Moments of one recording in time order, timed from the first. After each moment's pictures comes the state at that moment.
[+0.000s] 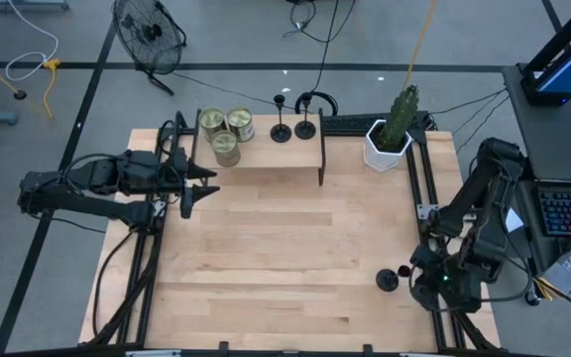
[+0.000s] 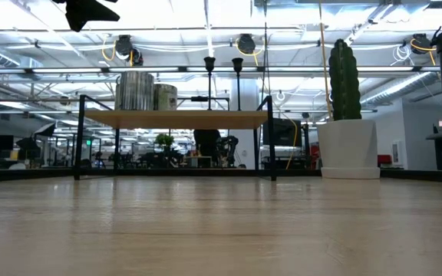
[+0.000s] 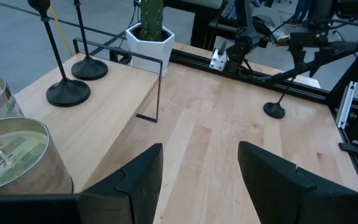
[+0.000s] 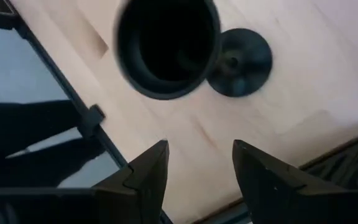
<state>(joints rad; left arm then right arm) 0.03 0.69 0.88 -0.55 -0.16 -0.23 1.19 1.07 0.87 -1.00 0.21 1.92</state>
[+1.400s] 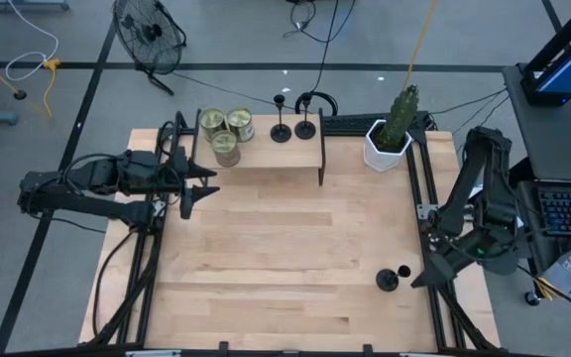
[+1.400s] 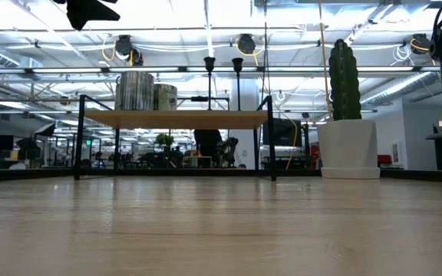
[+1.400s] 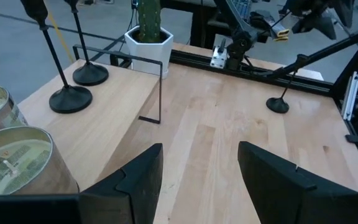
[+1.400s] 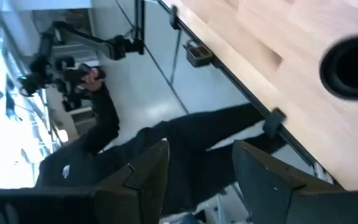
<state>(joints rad) 0.03 0.69 0.88 -0.55 -0.16 -0.17 1.26 0.71 0.78 -0.62 0.56 2.08</state>
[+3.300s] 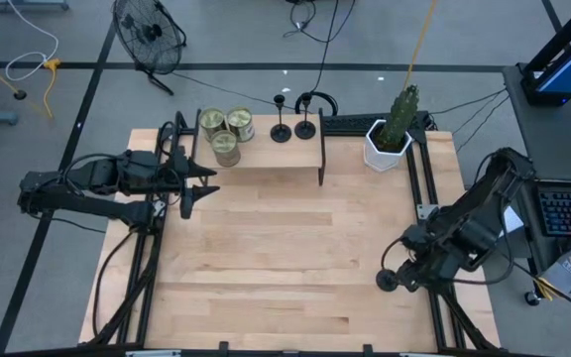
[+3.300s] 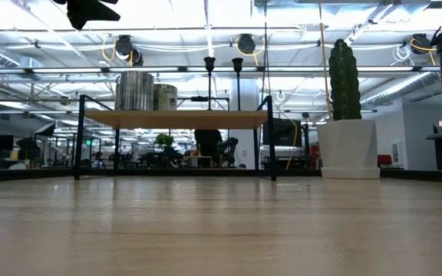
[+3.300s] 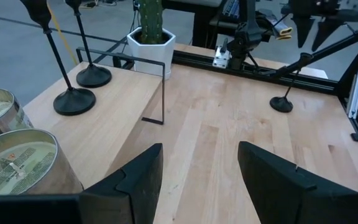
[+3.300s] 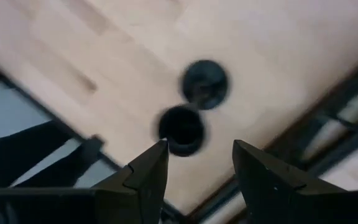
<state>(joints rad) 0.03 0.69 0.88 -0.55 -0.17 -0.16 0.86 1.18 1.21 -1.40 0.05 1.76</state>
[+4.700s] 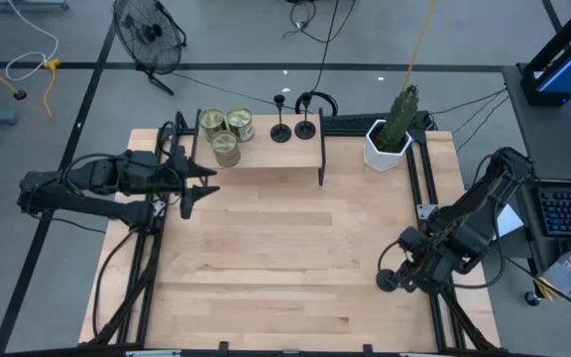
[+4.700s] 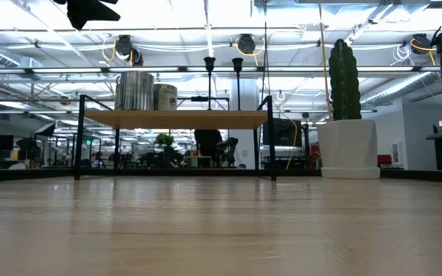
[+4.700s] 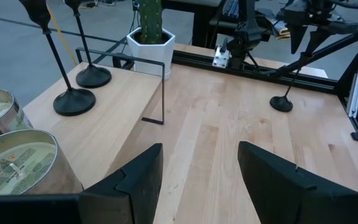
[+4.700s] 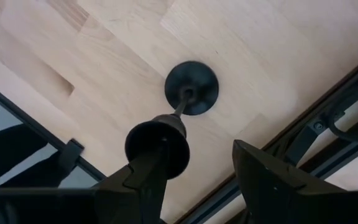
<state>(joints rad) 0.03 0.69 0.88 -0.55 -0.17 -0.15 0.85 1.18 1.12 -1.35 0.03 1.74</state>
